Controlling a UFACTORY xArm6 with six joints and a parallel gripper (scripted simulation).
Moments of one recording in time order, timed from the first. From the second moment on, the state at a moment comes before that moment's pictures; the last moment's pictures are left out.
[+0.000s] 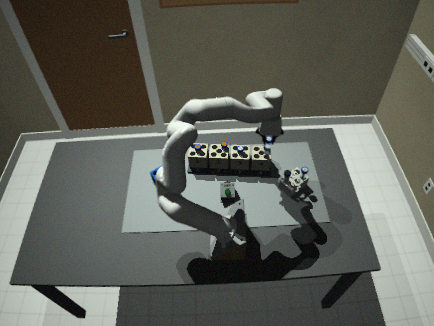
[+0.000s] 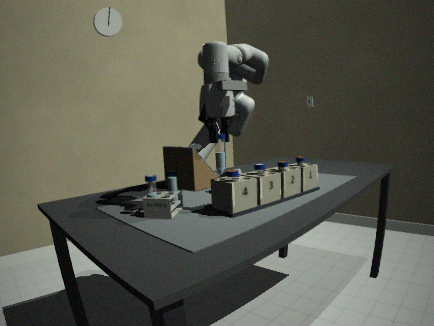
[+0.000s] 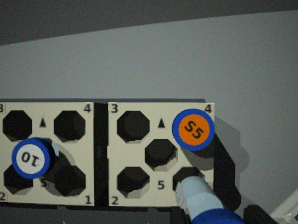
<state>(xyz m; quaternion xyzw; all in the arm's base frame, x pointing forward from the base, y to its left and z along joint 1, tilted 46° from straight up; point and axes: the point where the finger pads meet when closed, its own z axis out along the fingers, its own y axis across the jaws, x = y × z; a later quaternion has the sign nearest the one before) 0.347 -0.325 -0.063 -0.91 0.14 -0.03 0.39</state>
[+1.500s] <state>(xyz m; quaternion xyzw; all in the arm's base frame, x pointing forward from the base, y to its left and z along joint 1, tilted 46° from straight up) 0.351 -0.304 -0.083 -0.91 0.14 -0.03 0.39</state>
